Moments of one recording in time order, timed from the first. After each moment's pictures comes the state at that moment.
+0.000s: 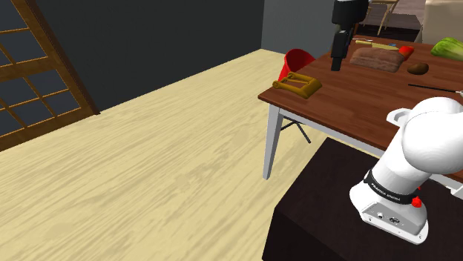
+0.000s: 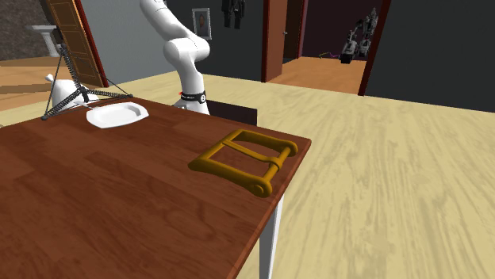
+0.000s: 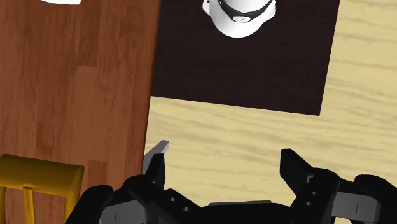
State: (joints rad) arm 0.01 -0.81 -0.02 -2.36 -0.11 1.44 -0.15
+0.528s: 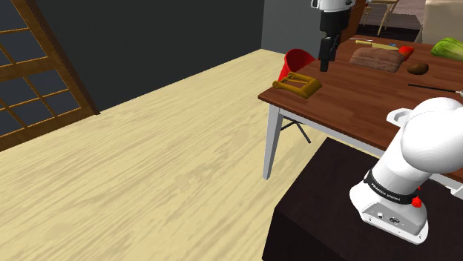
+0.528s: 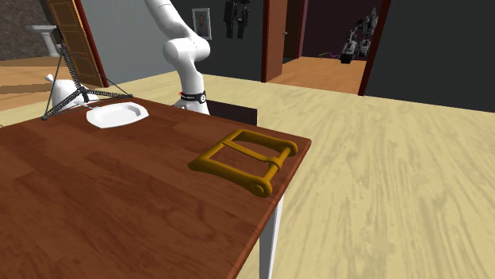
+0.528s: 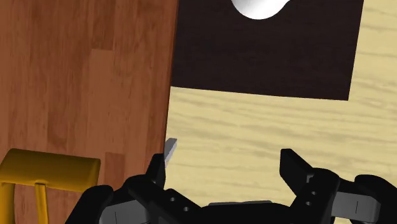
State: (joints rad) arm -0.02 -0.67 -0.11 -2.35 -0.17 1.57 -0.22
